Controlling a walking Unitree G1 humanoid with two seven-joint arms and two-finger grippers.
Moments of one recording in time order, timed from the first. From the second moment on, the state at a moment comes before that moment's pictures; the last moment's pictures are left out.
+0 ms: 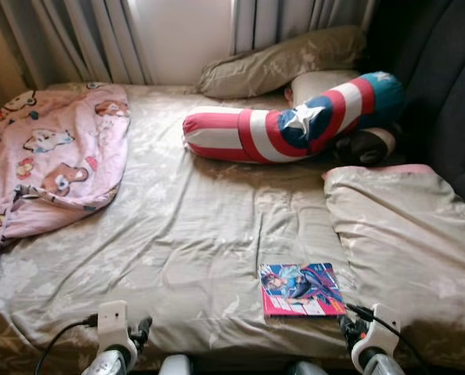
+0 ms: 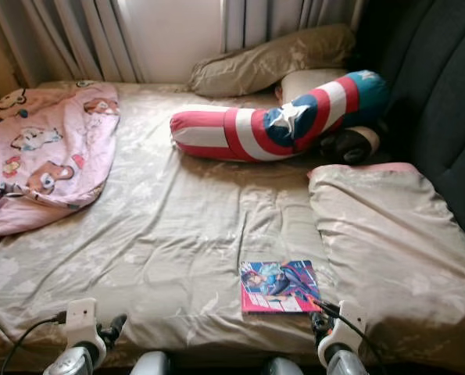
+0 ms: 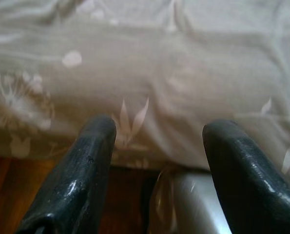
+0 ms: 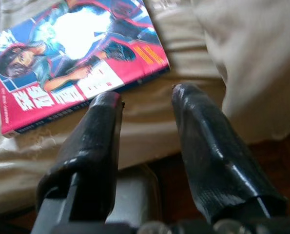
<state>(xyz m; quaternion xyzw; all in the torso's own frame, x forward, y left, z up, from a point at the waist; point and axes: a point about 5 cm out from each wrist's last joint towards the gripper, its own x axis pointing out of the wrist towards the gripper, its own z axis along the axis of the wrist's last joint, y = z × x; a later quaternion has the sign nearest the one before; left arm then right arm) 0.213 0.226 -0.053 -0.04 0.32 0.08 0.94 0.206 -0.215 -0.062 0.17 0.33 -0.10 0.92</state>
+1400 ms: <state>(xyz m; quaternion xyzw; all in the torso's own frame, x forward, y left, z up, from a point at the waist) 0.184 0.229 -0.074 -0.06 0.40 0.11 0.91 0.178 -0.218 -0.079 0.14 0.40 -0.11 0.90</state>
